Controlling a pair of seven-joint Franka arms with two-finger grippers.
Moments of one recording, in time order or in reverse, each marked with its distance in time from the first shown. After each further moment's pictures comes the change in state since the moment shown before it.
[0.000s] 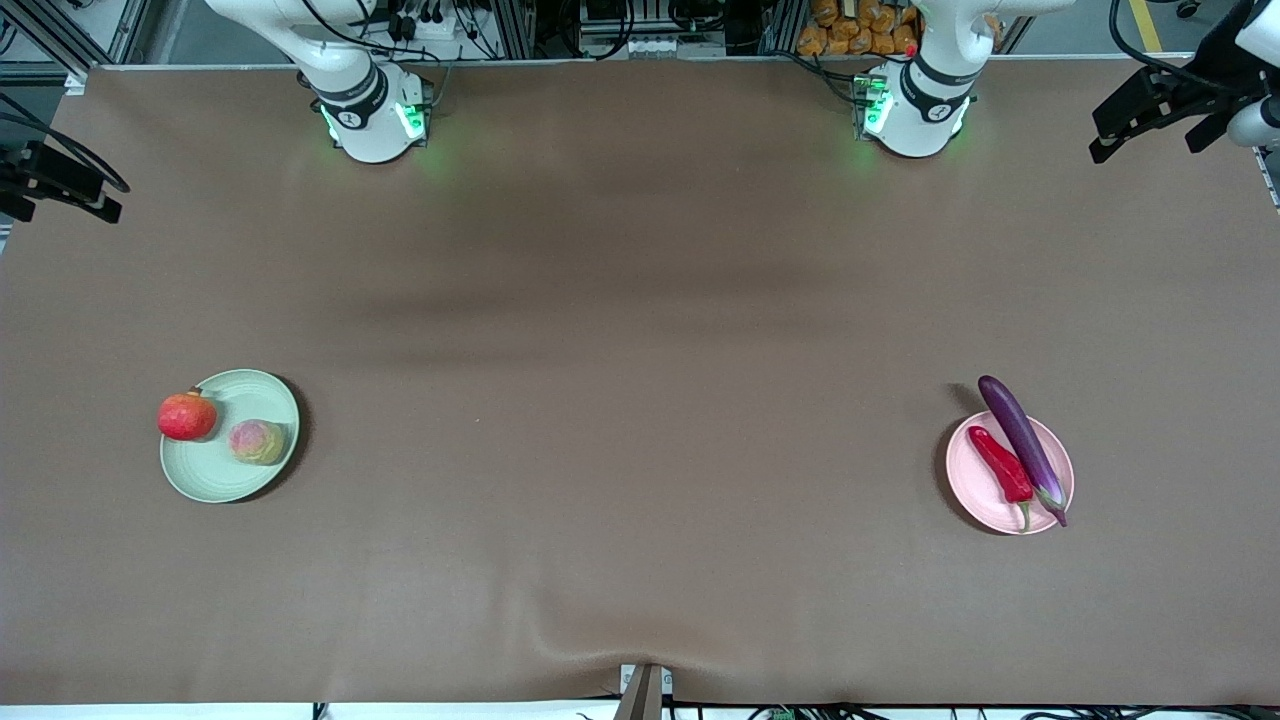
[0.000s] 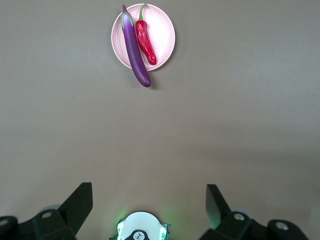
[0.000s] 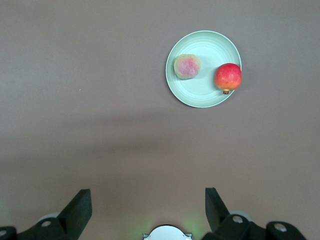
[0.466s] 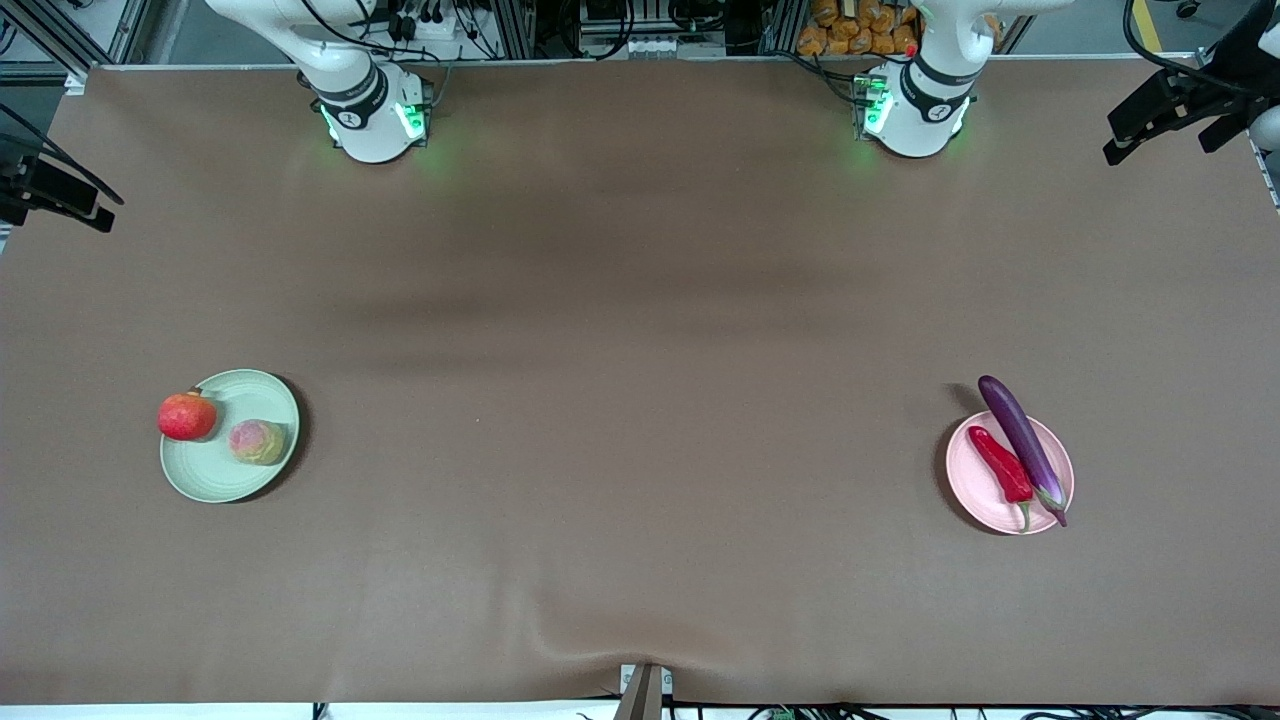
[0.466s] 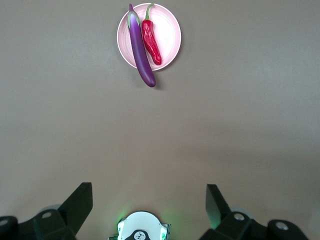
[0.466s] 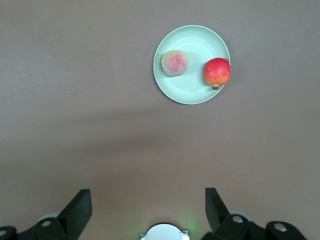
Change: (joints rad) left arm 0.022 0.002 0.001 -0.003 0.000 0.000 0.003; right arm -0.004 0.022 -0.005 0.000 -0.032 0.000 0.020
